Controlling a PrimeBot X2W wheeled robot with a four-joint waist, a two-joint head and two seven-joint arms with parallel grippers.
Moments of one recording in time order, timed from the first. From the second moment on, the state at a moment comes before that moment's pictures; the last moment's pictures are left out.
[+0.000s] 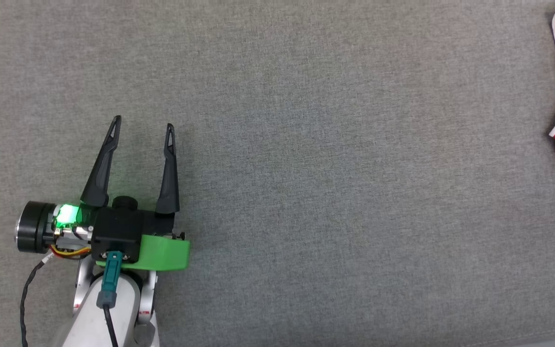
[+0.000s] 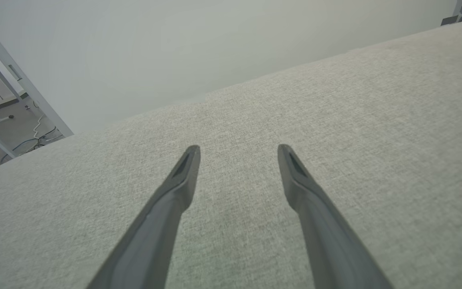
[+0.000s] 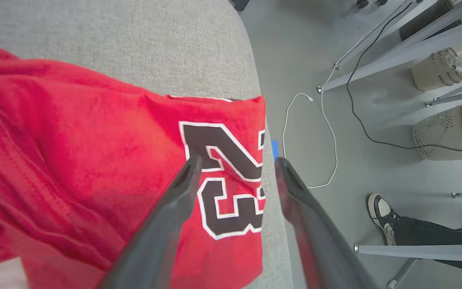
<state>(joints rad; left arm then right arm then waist) -0.22 0.28 -0.23 -0.10 0.02 0.19 -0.26 -0.80 -0.81 0.12 0.63 0.41 0.13 0.29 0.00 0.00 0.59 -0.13</state>
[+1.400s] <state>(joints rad) -0.02 0.17 -0.18 0.03 -0.07 0.16 -0.26 -0.01 -0.13 -0.04 -0.03 0.09 0.13 -0.25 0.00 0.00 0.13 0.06</state>
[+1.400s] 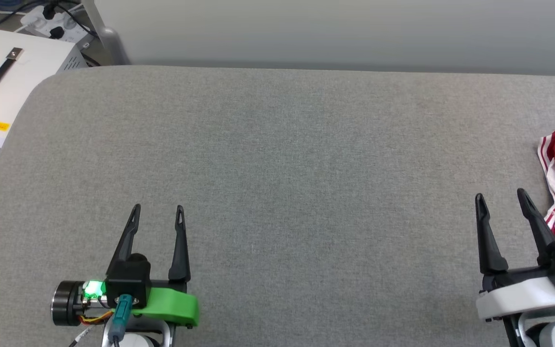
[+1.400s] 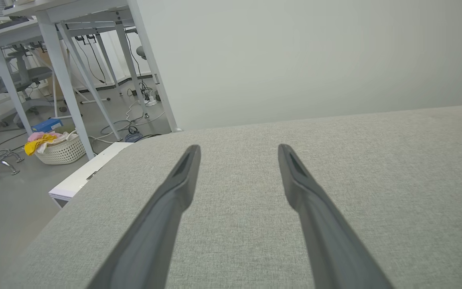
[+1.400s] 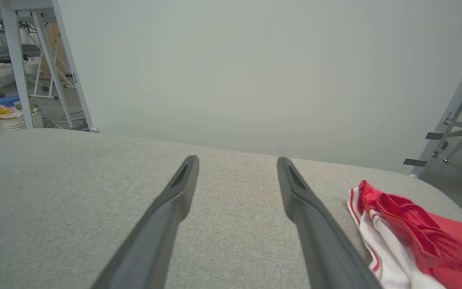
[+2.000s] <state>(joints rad) 0.02 0.14 -0.15 0.03 -0.07 0.09 -0.26 0.11 -0.08 -0.04 -0.09 0.09 0.13 -0.25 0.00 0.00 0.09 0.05</state>
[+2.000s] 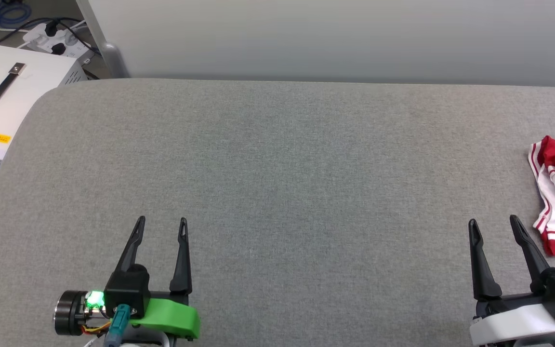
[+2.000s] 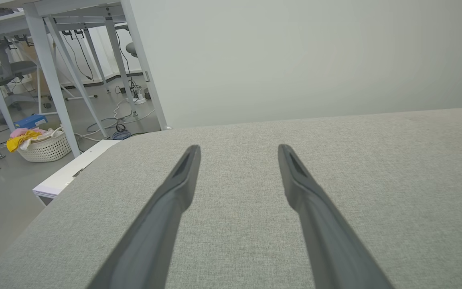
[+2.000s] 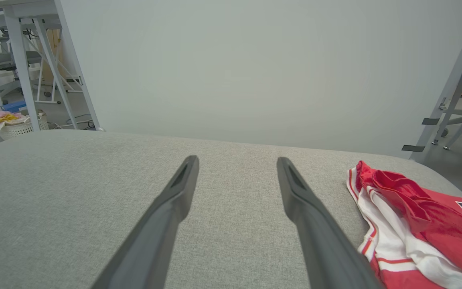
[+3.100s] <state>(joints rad) 0.03 0.12 -0.12 0.03 -0.06 0.07 -0.21 0.12 -0.07 -0.03 -0.08 0.09 0.13 -0.21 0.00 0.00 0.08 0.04</state>
